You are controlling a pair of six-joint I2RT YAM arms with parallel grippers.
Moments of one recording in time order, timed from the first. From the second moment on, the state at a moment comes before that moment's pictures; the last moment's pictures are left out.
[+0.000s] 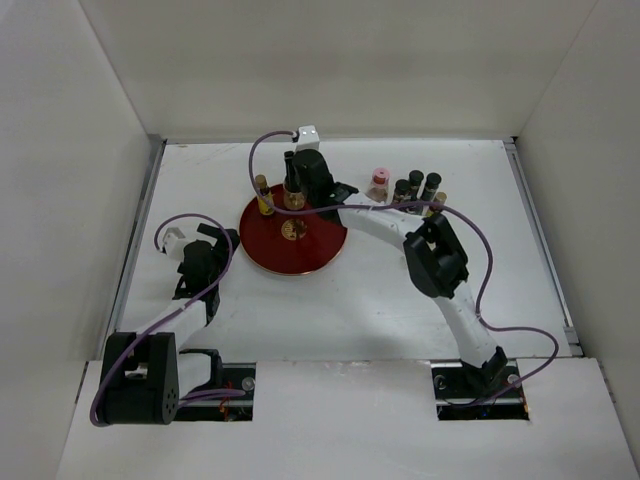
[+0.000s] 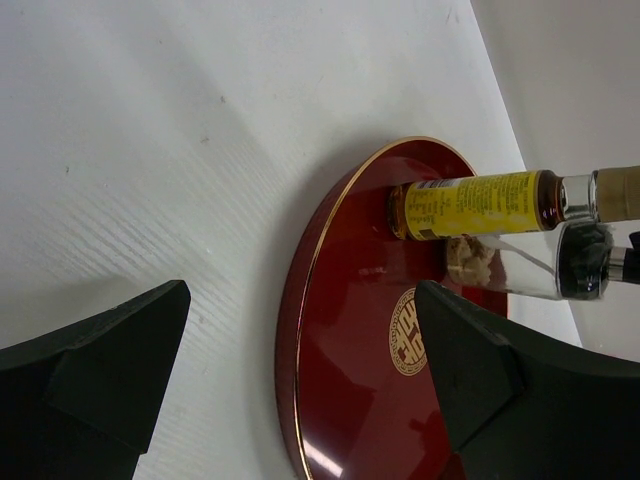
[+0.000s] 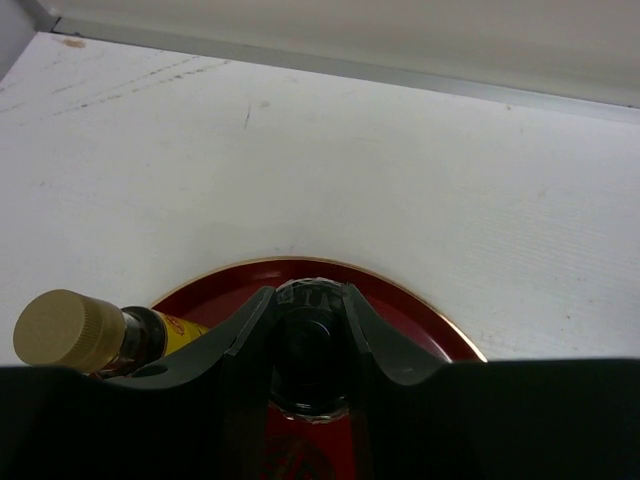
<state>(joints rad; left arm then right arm) -0.03 1.14 0.26 0.46 -0.21 -1.02 0.78 2.29 1.93 0.08 0.42 0.23</state>
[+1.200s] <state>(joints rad) -0.03 1.13 0.26 0.47 -0.20 -1.03 0.49 1.34 0.93 0.22 0.51 0.36</state>
